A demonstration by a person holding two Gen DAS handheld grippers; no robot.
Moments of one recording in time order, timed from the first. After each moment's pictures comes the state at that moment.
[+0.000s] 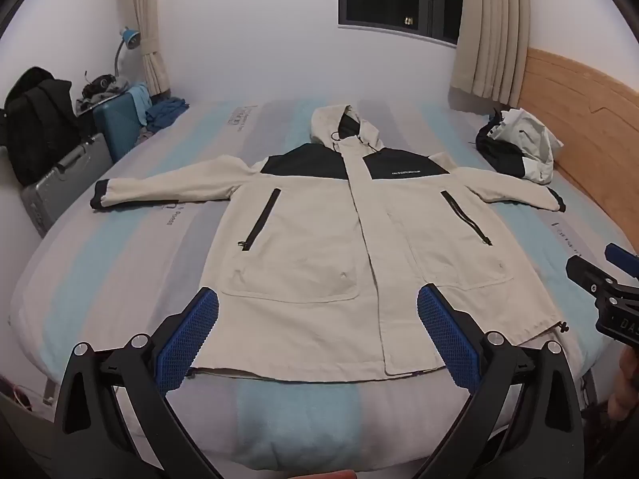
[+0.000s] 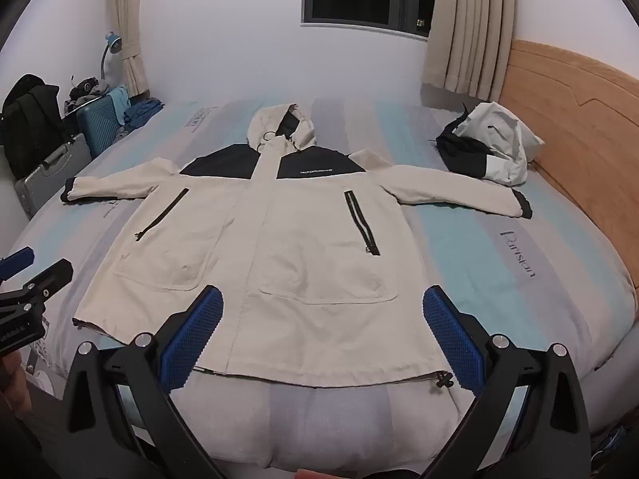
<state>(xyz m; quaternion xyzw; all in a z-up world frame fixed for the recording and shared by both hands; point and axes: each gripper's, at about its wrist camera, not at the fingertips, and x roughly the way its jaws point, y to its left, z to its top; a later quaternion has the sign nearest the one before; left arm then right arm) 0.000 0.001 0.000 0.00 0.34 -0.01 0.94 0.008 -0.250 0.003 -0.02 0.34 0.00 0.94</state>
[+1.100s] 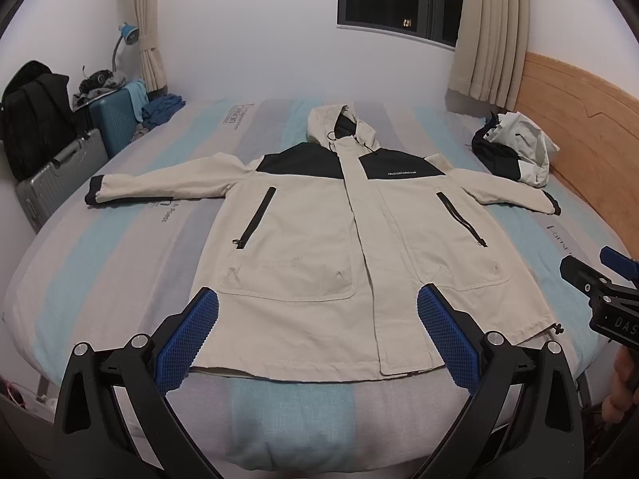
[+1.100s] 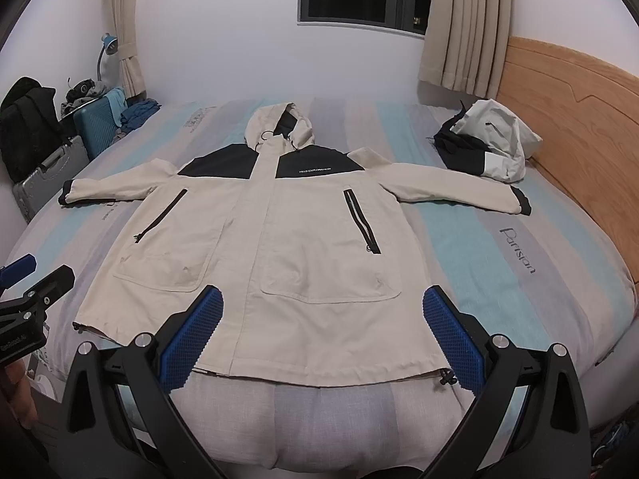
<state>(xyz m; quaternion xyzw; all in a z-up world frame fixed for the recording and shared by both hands) 0.002 -0.003 -0.002 -0.01 0.34 -0.01 0.94 0.011 -0.245 0.002 -0.01 0.35 -0.01 0.94</state>
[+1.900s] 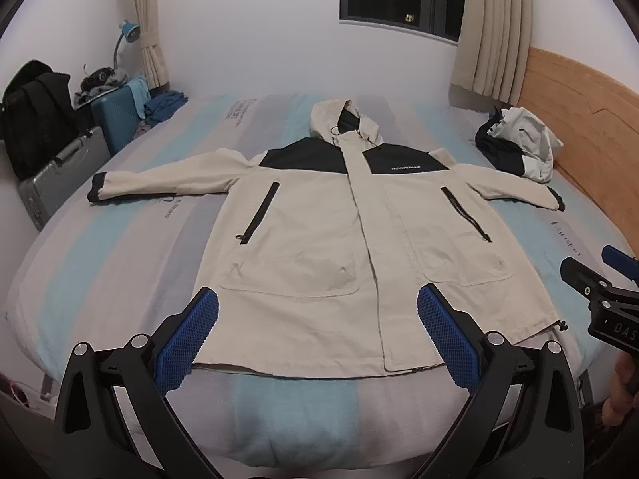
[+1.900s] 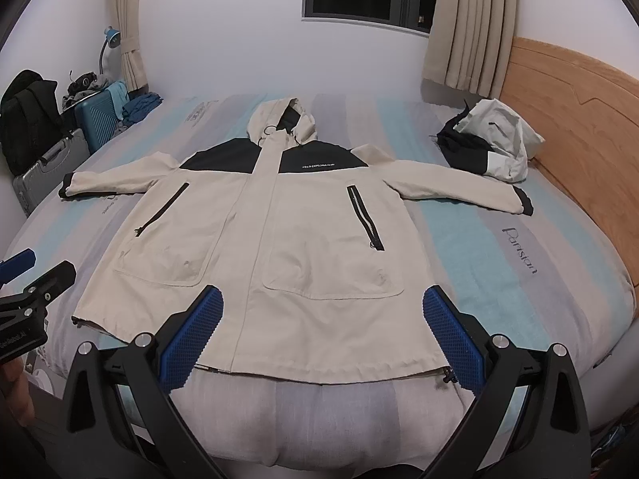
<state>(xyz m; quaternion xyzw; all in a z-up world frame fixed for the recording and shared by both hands) 0.003 -0.001 -0.007 0.00 0.35 0.00 0.94 0.010 -0.236 -0.003 -0.02 0.35 0.00 0.94</state>
